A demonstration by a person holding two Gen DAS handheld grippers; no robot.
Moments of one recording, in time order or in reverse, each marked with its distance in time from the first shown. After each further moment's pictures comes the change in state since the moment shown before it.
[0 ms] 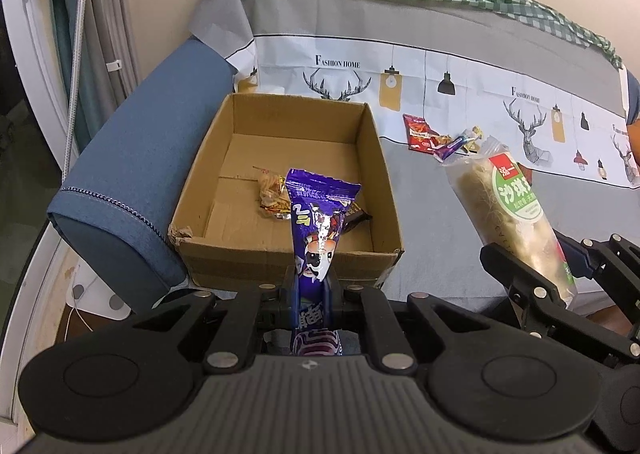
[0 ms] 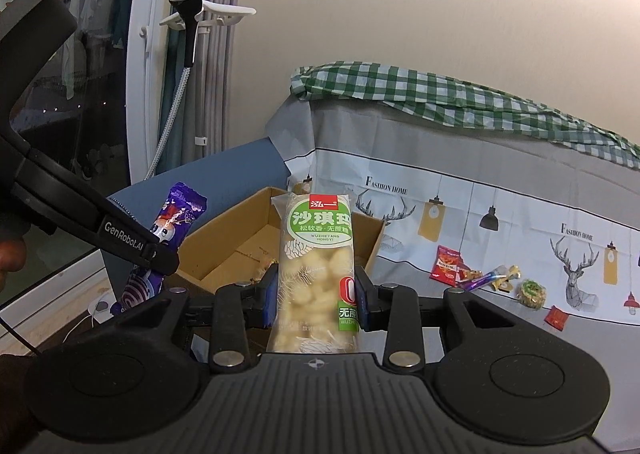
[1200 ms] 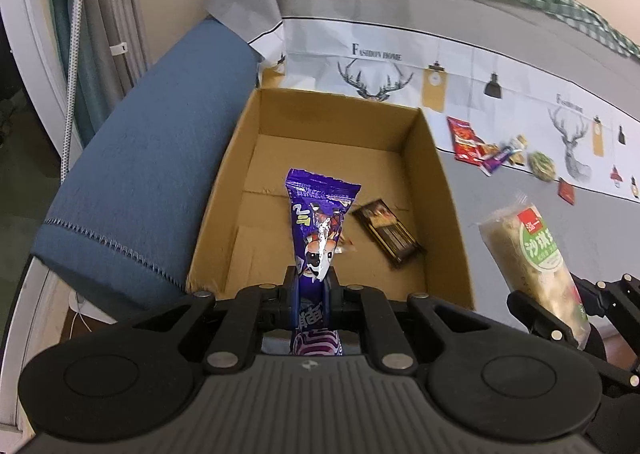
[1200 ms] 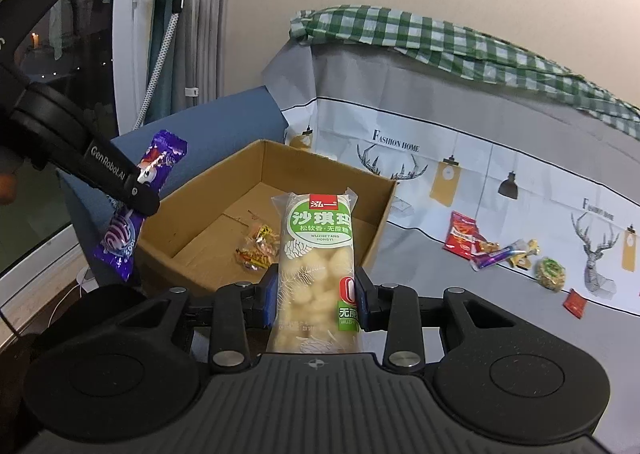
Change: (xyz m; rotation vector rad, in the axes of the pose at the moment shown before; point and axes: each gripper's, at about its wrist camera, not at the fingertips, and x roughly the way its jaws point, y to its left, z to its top) left arm 0.097 0.052 0.067 -0.040 0.069 0.038; right arm 0.100 -0.007 0.006 -0.015 0.152 0.008
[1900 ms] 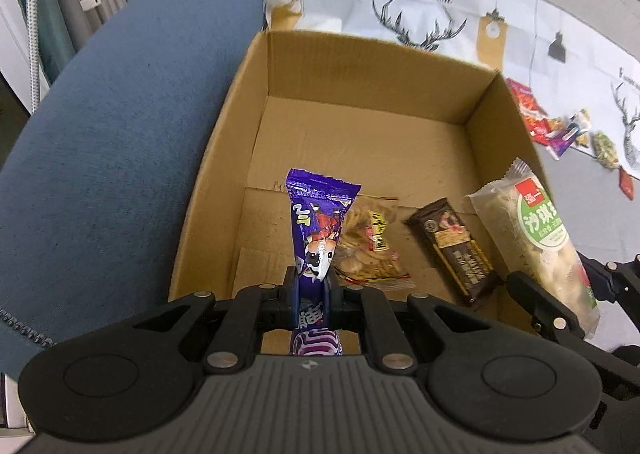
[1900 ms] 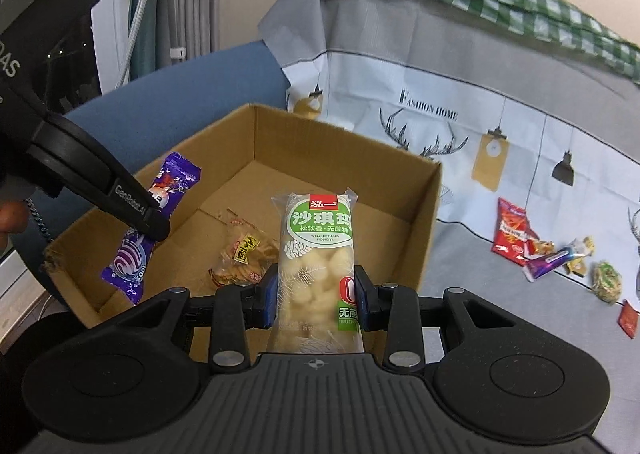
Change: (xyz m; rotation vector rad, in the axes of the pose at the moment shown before) left arm 0.153 0.022 0.054 0.009 0.182 0.049; right arm 0.163 -0.003 0.029 0.007 0.125 0.042
